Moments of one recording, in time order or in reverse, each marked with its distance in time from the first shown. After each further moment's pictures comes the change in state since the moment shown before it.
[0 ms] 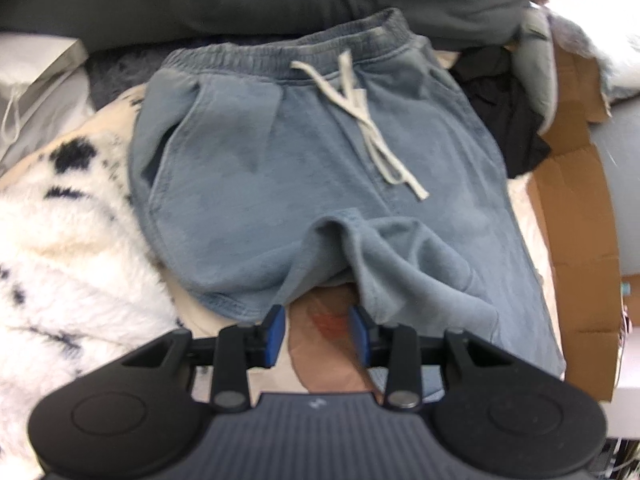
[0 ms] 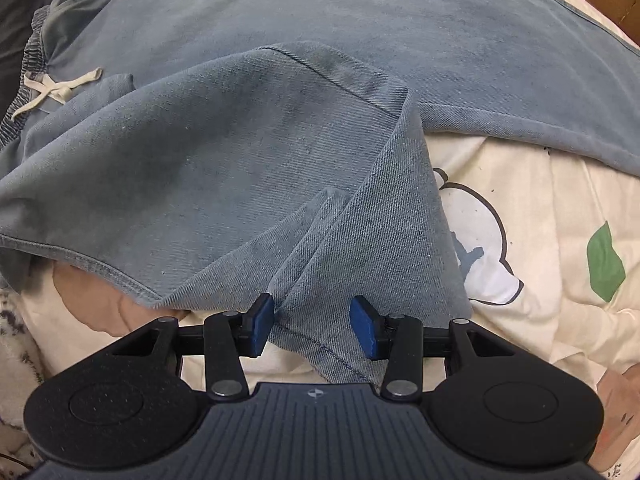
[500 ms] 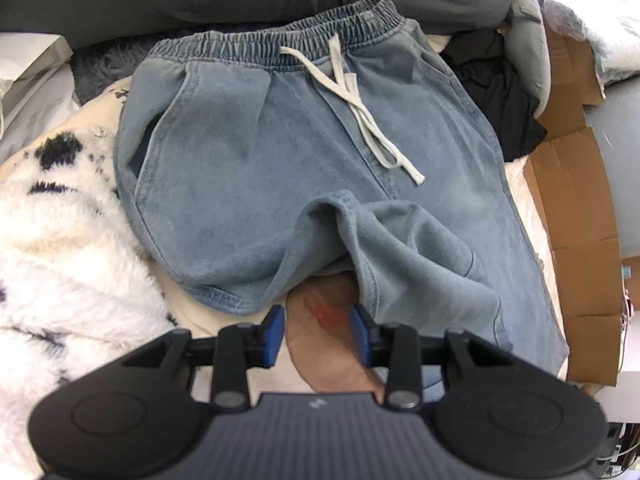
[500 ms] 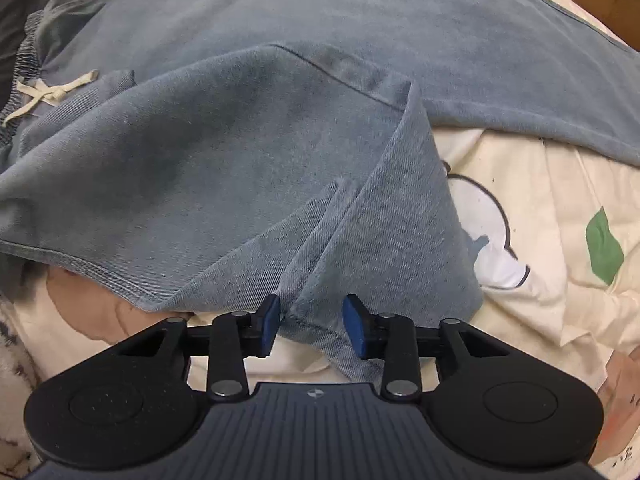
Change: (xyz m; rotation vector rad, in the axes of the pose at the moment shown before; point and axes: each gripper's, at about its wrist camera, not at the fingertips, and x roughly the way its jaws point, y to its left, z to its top) left arm 0.010 0.004 -0.007 0.010 0.026 0.000; right arm 0.005 0.012 -0.011 0.034 -0.031 -0.052
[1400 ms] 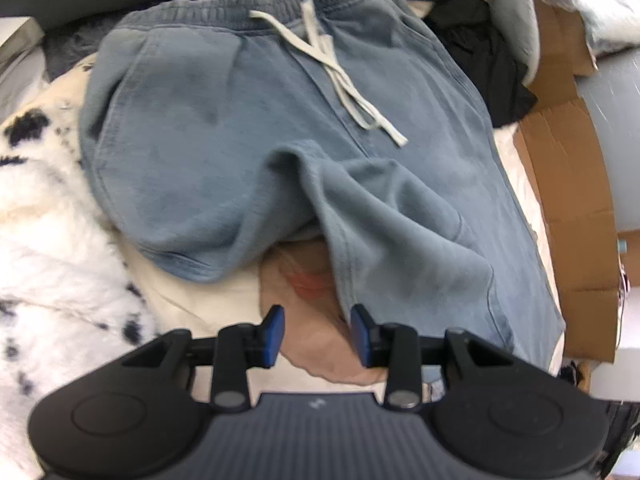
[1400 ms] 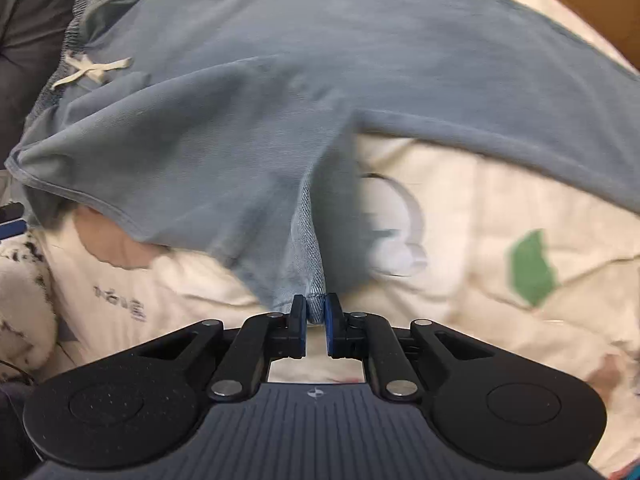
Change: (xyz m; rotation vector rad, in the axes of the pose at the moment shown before) left arm 0.016 -0.024 -0.017 0.047 0.072 -0.028; right arm -0.068 -0.095 0.017 -0.179 0.079 0.098
